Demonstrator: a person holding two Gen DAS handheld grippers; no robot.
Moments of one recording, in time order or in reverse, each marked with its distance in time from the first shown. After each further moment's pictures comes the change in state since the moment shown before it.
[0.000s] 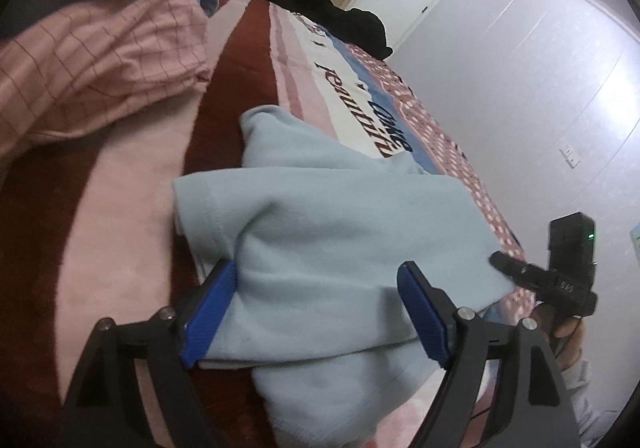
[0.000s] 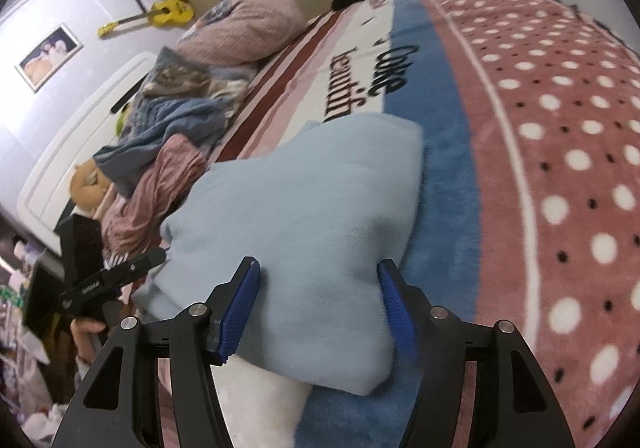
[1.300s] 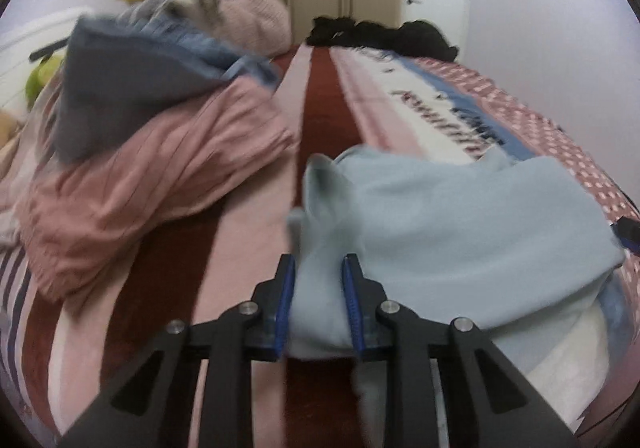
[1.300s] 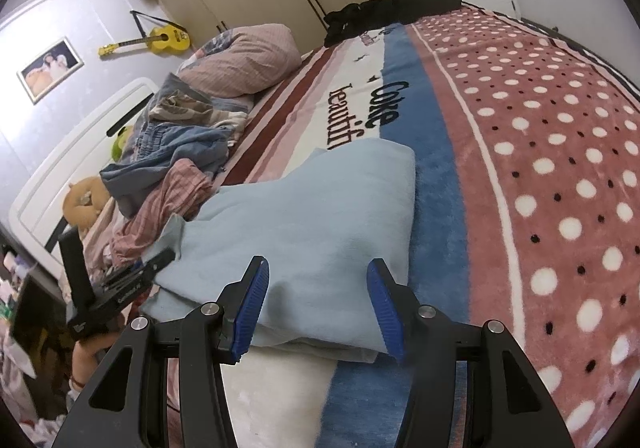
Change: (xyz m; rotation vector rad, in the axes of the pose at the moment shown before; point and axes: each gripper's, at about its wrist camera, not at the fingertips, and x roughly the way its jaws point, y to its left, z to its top) left arm -0.014 -0.026 -0.012 0.233 -0.141 0.560; right arm -0.032 0.022 -0.022 0.005 -0.157 -0.073
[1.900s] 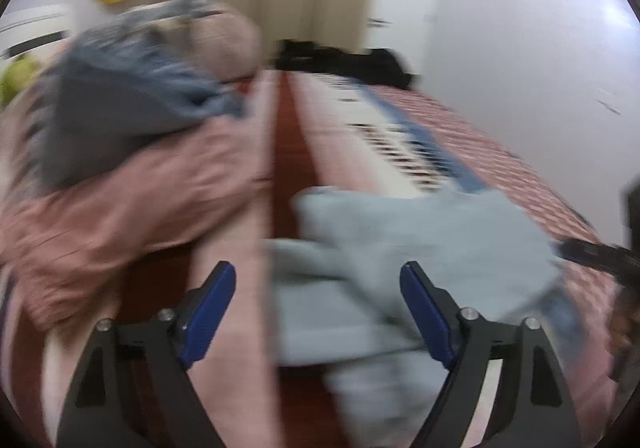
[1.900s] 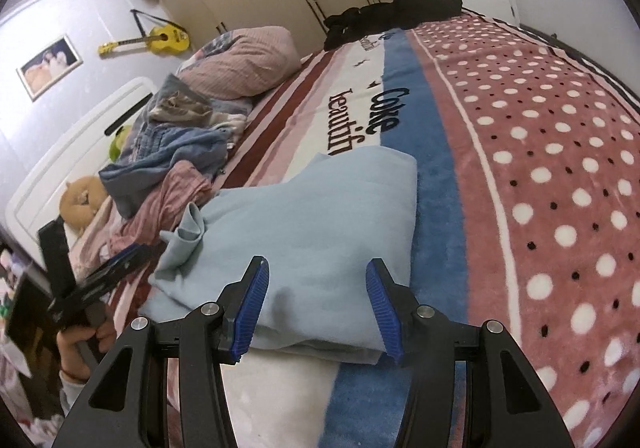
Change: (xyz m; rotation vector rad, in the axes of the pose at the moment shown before) left arm -0.034 0.000 0.022 0.035 -0.090 -0.261; right arm -0.002 0.007 0.003 -0.010 -0.013 -0.015
